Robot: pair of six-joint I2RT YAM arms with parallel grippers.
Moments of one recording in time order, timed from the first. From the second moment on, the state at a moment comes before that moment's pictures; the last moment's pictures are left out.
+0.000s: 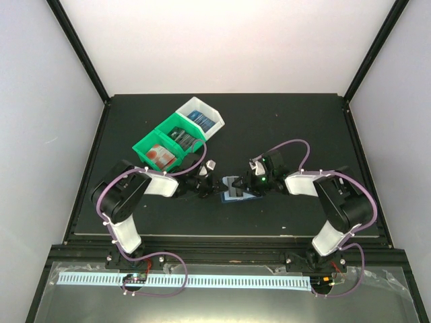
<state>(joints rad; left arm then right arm) -0.60 1.77 0.69 0.32 0.65 -1.03 0.47 1.67 0.66 0.10 -0.68 0.75</state>
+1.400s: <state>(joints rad) -0.64 1.83 0.79 0.25 0.68 -0.98 0.50 1.59 0.77 -0.30 -0.35 0.49</state>
